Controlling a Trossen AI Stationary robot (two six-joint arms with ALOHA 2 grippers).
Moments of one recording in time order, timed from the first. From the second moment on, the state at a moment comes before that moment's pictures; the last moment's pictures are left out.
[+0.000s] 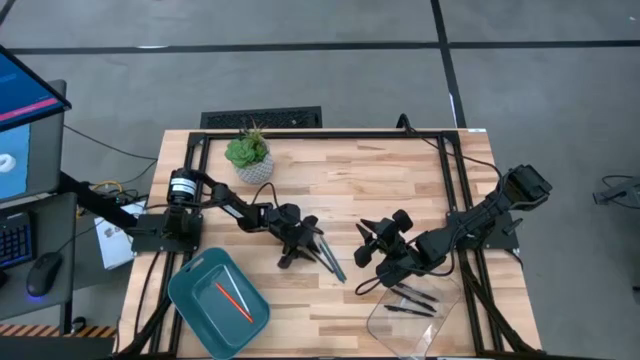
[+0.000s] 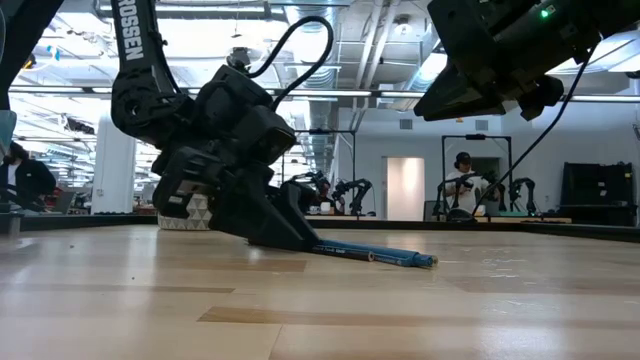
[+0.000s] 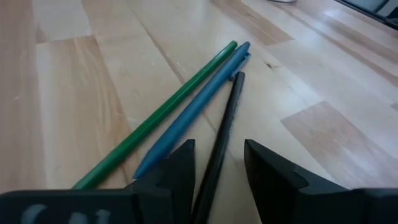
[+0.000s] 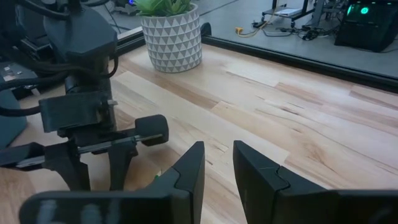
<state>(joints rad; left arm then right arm) 0.00 2.03 0.67 0.71 0.52 0.22 0.52 1.56 0.80 -0.18 1.10 0.96</state>
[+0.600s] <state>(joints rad) 0.00 2.03 0.66 0.70 0.56 0.29 0.52 1.56 0.80 -0.18 1.10 0.96</state>
